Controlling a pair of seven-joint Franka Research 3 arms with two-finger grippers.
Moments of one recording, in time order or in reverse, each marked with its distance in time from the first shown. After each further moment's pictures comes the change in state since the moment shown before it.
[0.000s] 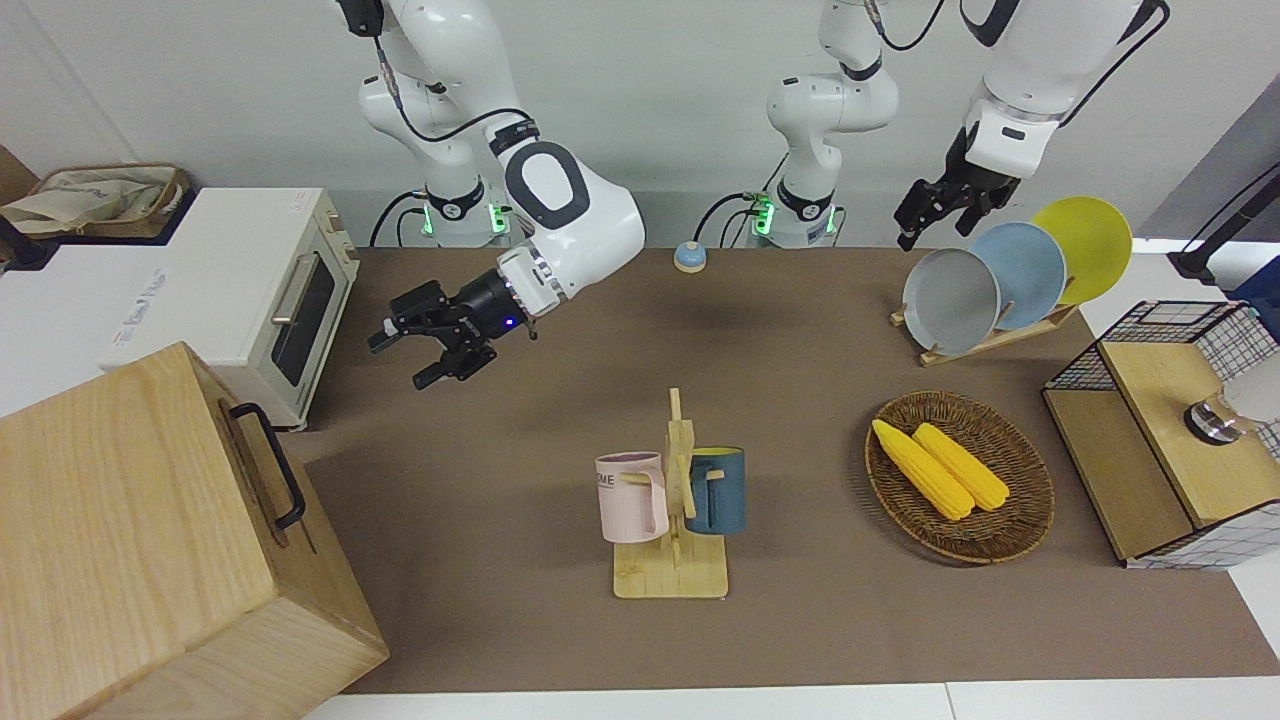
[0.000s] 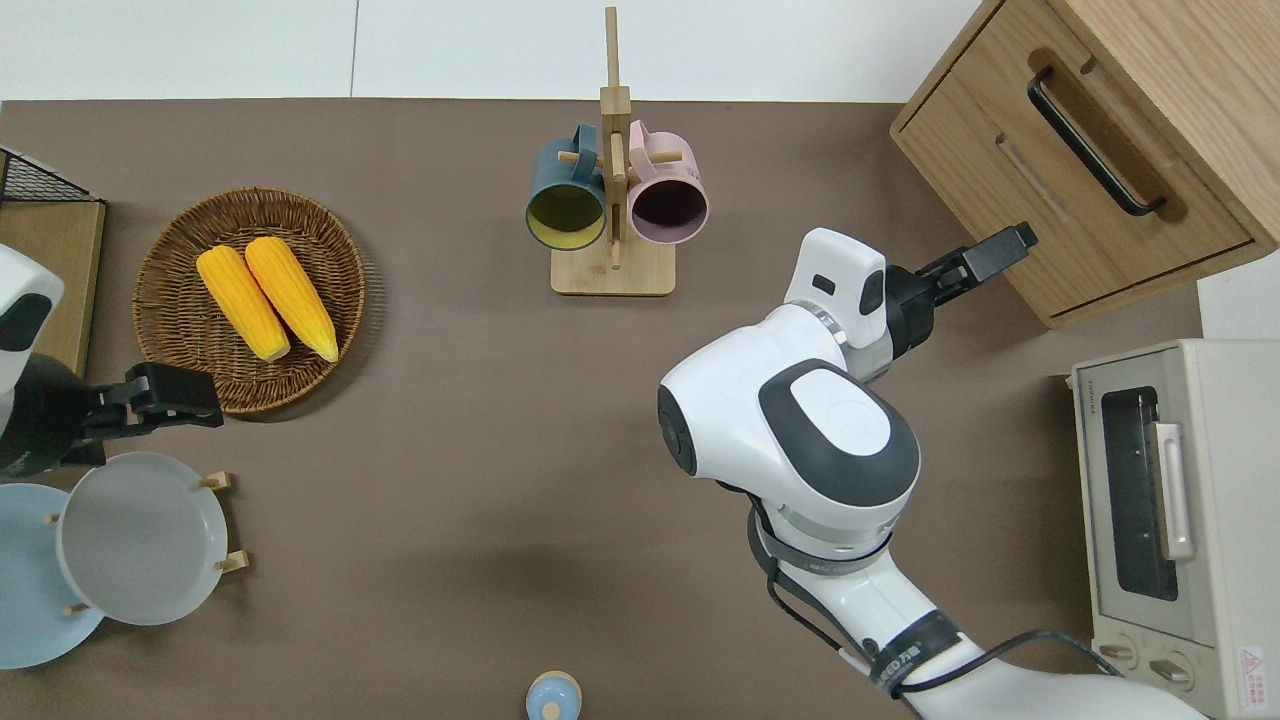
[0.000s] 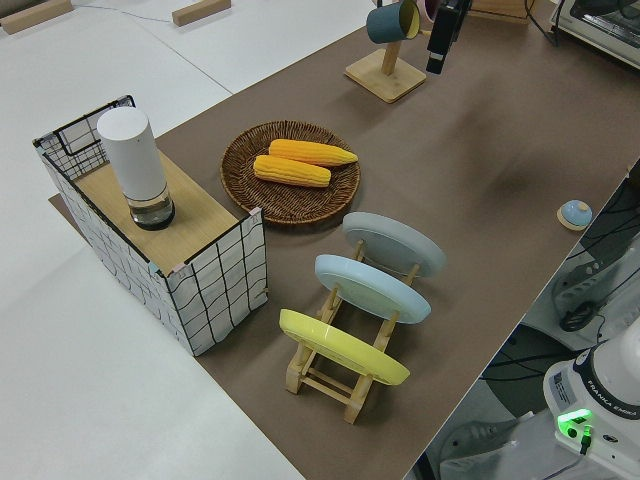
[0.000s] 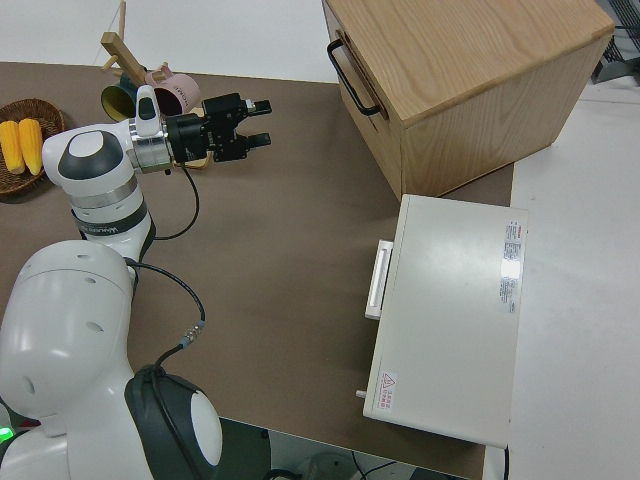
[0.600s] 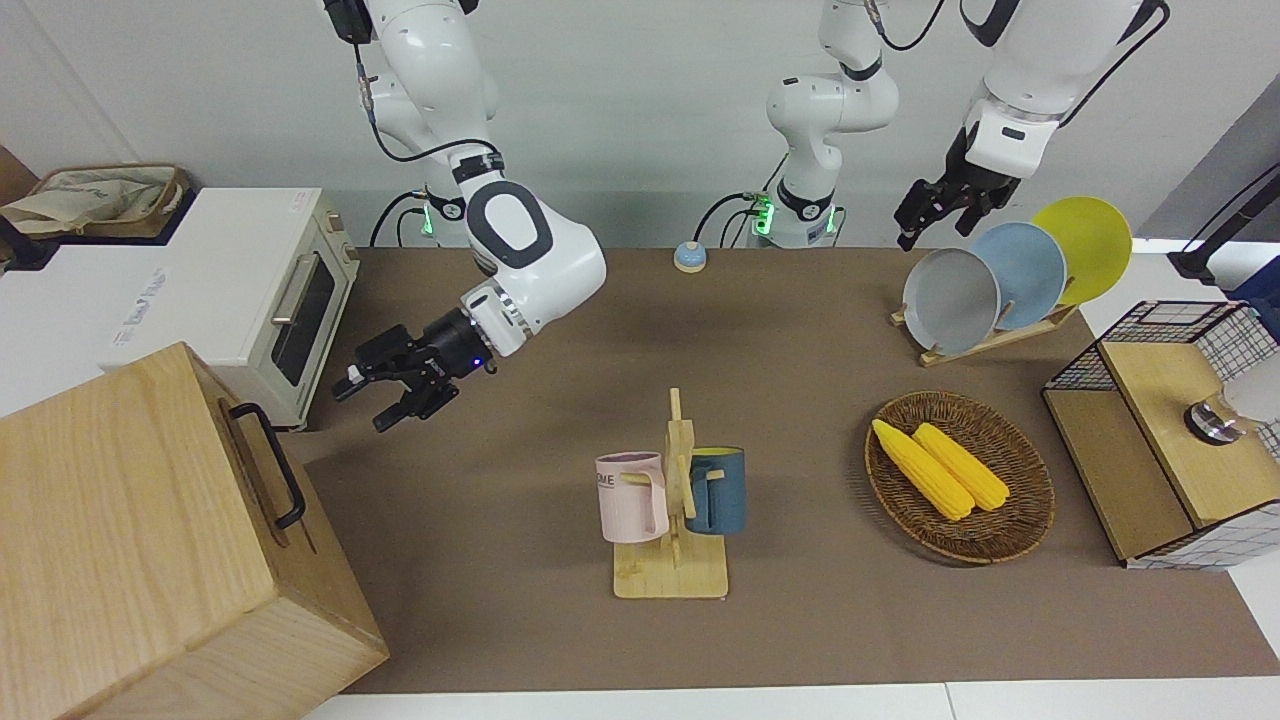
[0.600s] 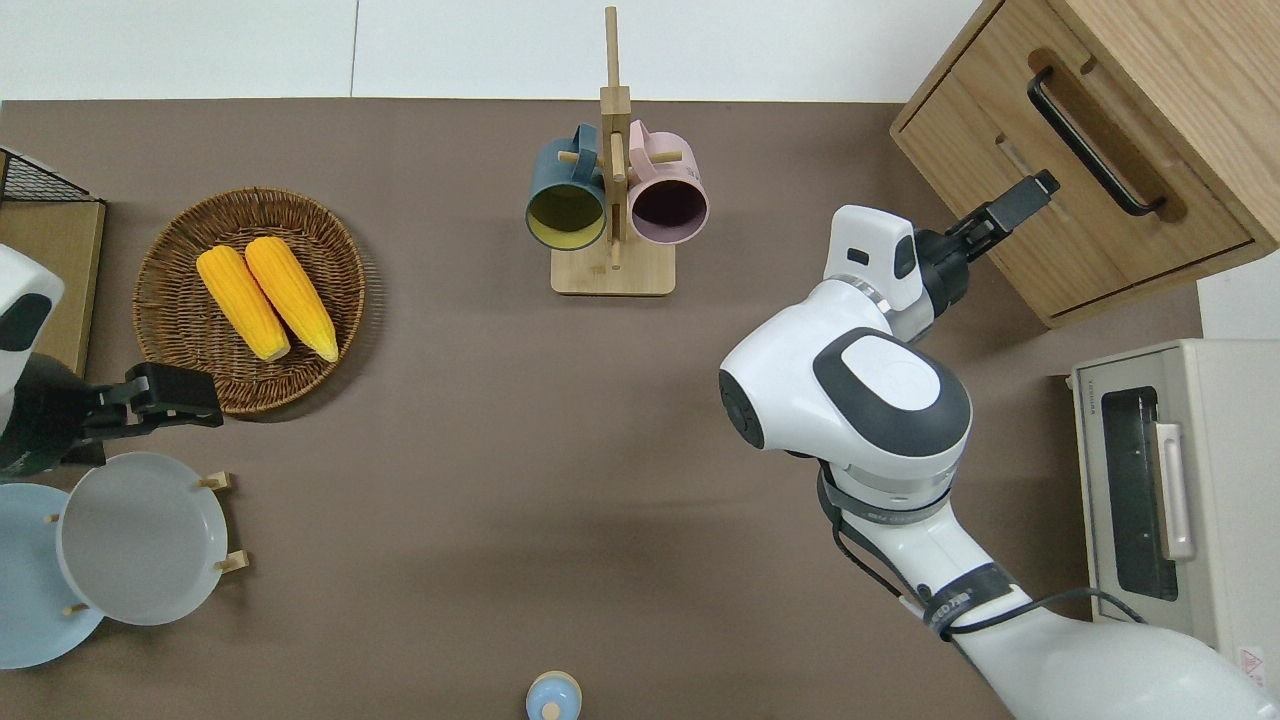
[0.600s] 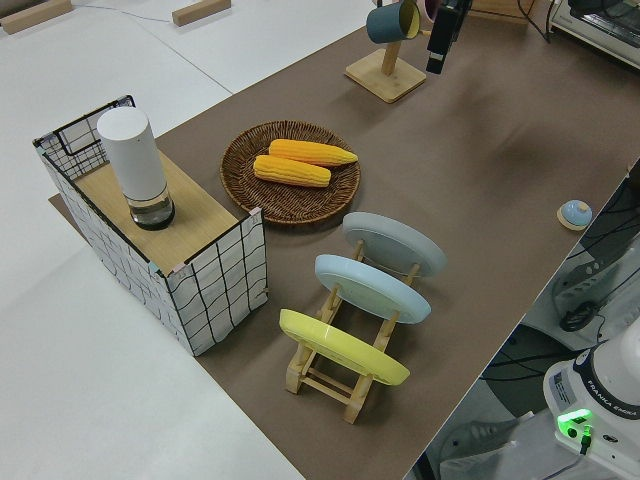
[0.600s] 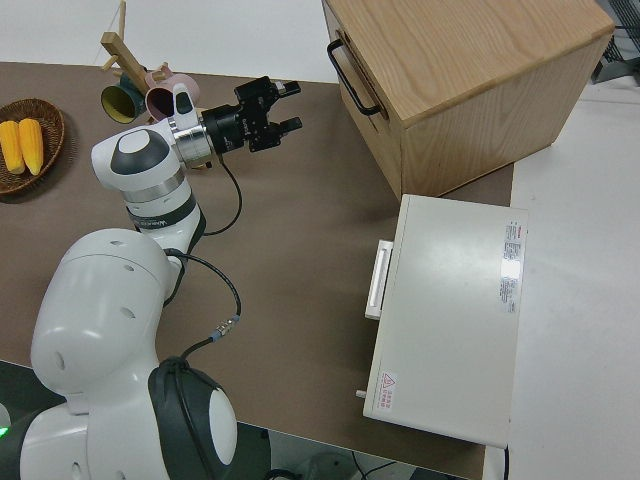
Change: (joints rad) left arm 0.000 0.000 0.000 0.000 0.000 0.000 0.000; right arm -0.005 0.029 -0.126 -0.022 -0.152 0.193 -0.036
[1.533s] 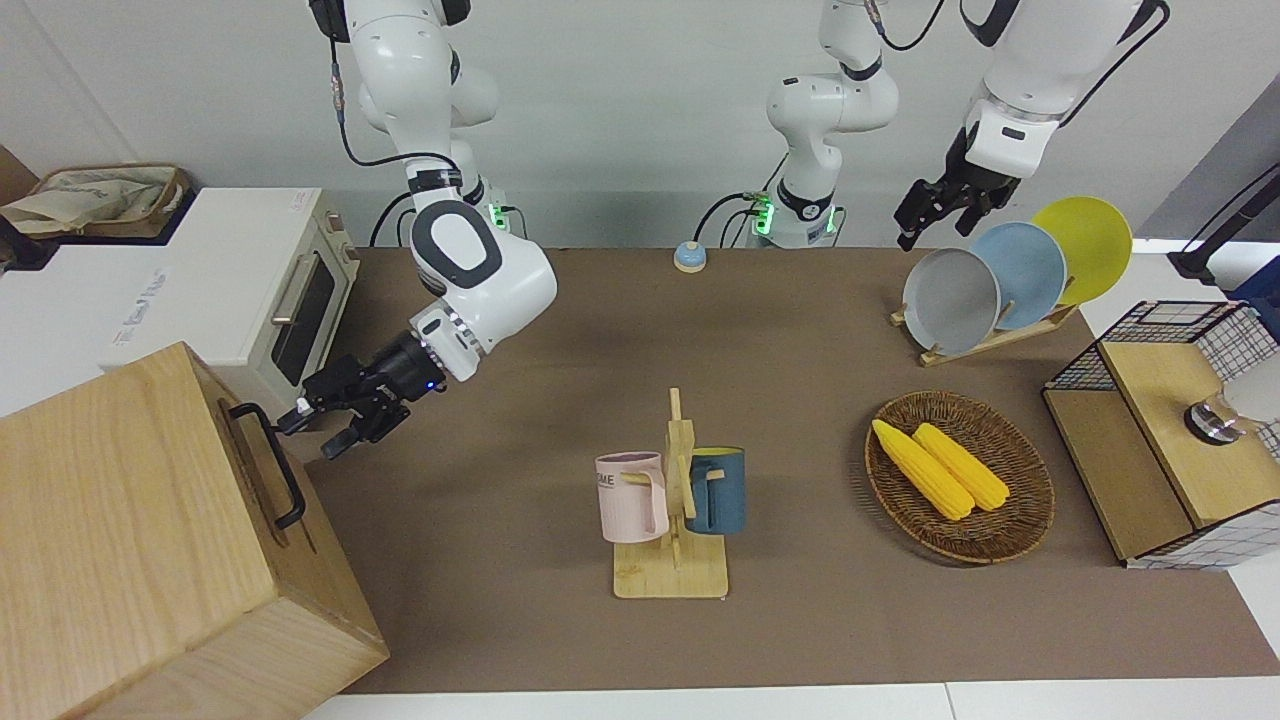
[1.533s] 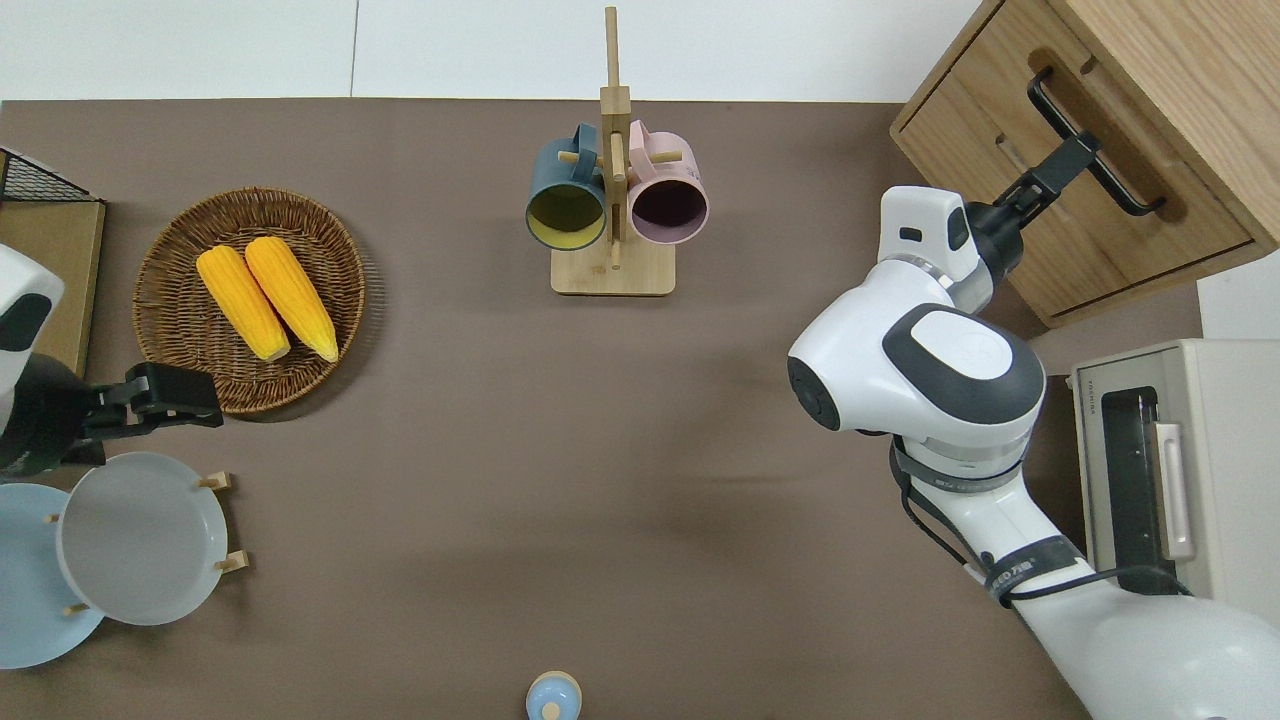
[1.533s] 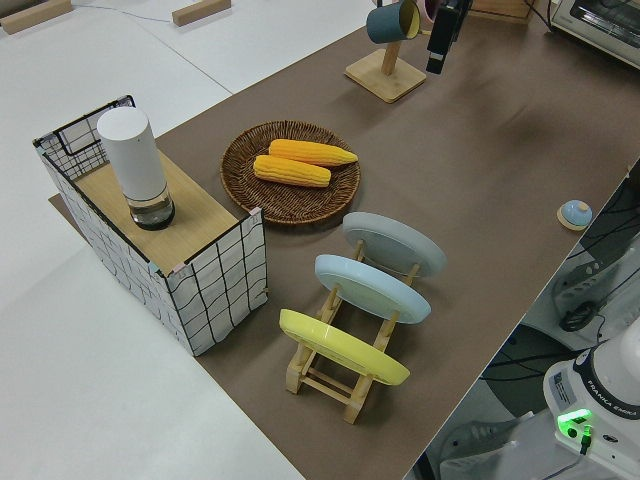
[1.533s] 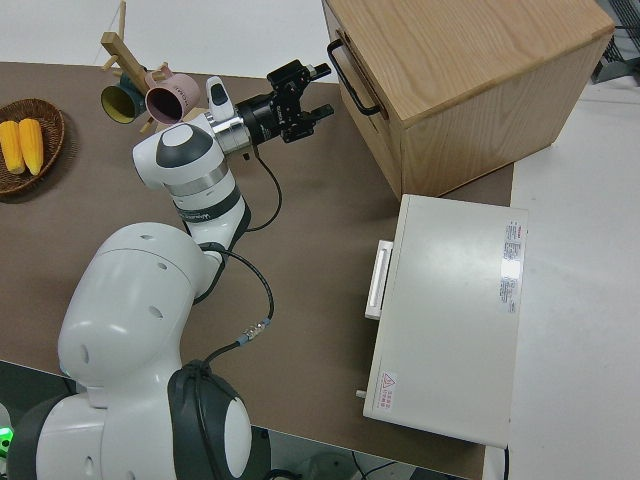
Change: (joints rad) left arm 0.000 0.000 0.000 0.000 0.000 0.000 0.000; right arm -0.023 0.007 -0.104 -0.005 -0.114 0.165 -0.050
